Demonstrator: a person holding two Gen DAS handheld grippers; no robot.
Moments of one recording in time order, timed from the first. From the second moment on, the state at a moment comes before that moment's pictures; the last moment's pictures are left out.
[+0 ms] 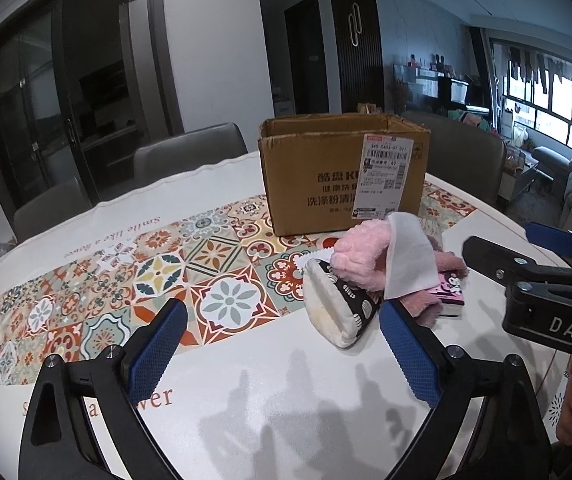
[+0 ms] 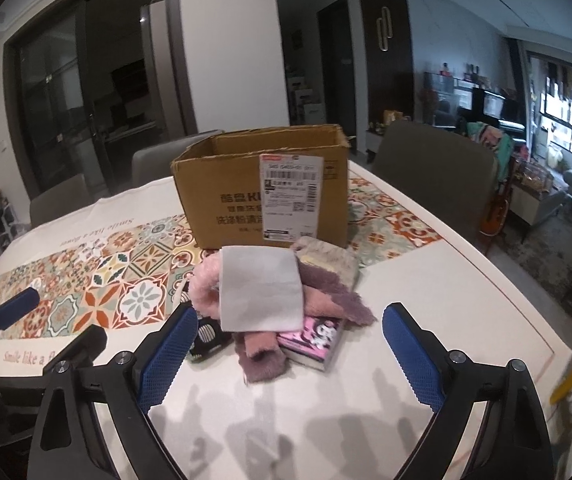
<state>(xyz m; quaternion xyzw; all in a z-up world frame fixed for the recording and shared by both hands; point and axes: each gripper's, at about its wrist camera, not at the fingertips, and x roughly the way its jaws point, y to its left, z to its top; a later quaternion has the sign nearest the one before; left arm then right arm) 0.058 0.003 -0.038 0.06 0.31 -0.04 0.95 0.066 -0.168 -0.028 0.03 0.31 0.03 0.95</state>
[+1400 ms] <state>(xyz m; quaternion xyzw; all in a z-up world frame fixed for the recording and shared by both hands) 0.119 0.001 -0.086 0.06 0.36 -0.07 0.93 0.166 -0.149 -0.101 0.05 0.39 0.11 0.91</state>
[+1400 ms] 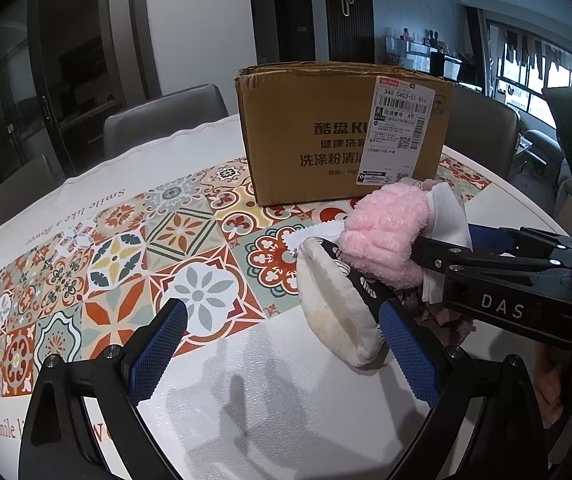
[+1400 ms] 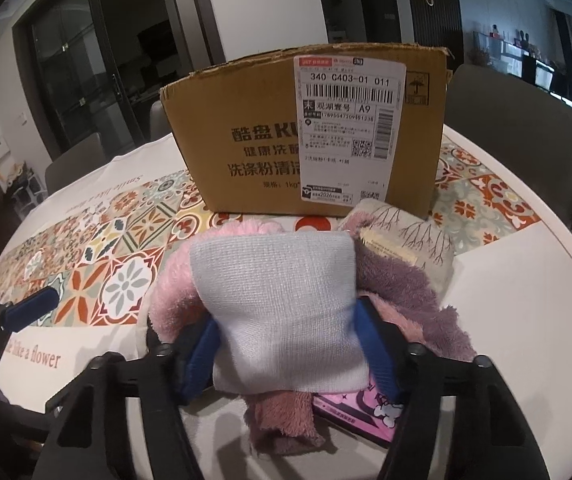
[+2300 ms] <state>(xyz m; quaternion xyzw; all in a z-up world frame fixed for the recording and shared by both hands) 0.126 -0.018 -0.097 0.01 0.41 -0.14 0.90 0.130 -0.167 -0.074 0.04 0.37 0.07 0.93</state>
